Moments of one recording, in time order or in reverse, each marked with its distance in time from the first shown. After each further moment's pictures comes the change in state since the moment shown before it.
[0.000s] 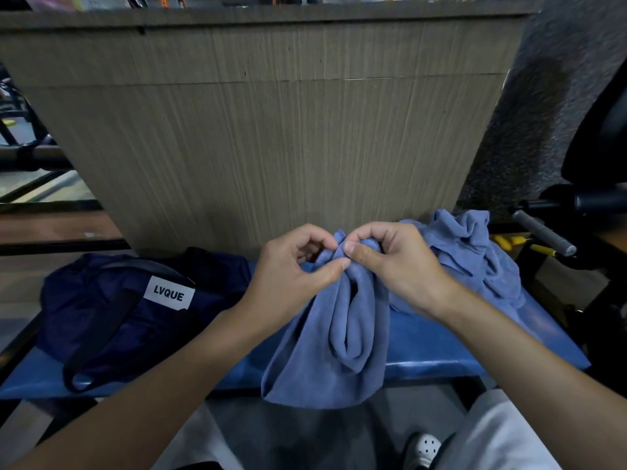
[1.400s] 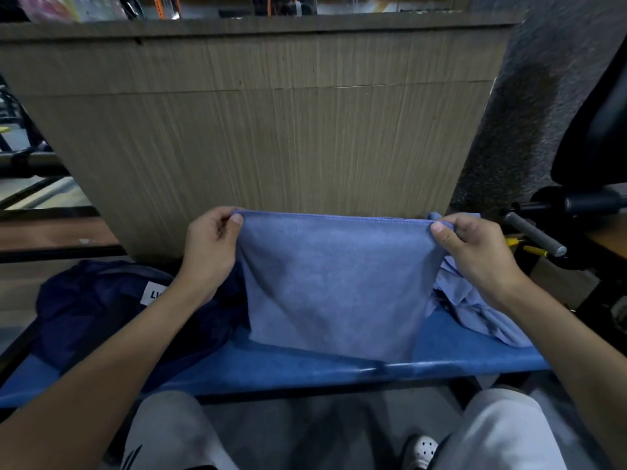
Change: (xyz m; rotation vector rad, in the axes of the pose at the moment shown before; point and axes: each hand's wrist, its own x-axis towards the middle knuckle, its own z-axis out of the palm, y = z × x) left_hand 0.033 -0.058 -0.077 0.108 0.331 -0.181; right_hand -0.006 0.040 -0.094 -0.212 0.331 0.006
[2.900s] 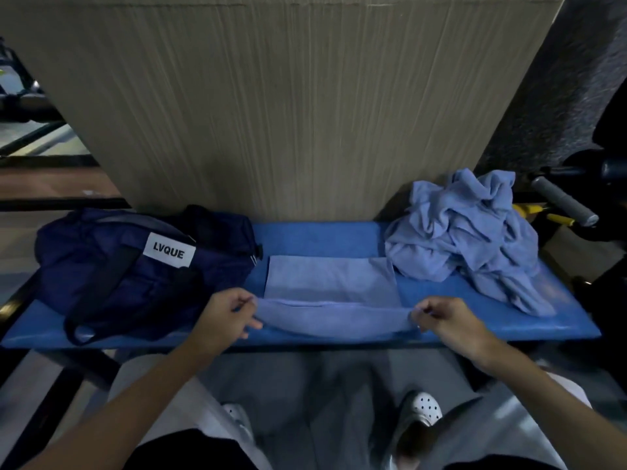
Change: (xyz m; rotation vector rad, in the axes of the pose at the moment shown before) left_hand -0.124 -0.116 -0.010 0.146 -0.287 -0.612; right_hand -0.091 0.123 0.052 -0.196 -0.378 0.403
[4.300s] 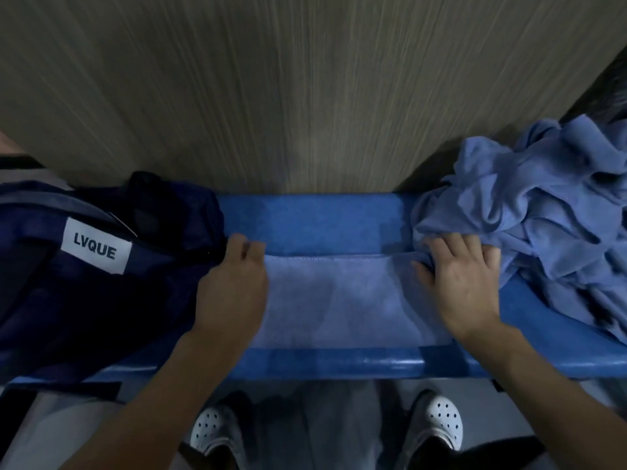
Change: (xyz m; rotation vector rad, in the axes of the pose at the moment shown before) left_hand 0.114 -0.004 0.063 0.958 0.305 0.428; right_hand 0.146 0.036 0.041 -1.013 0.556 -0.344
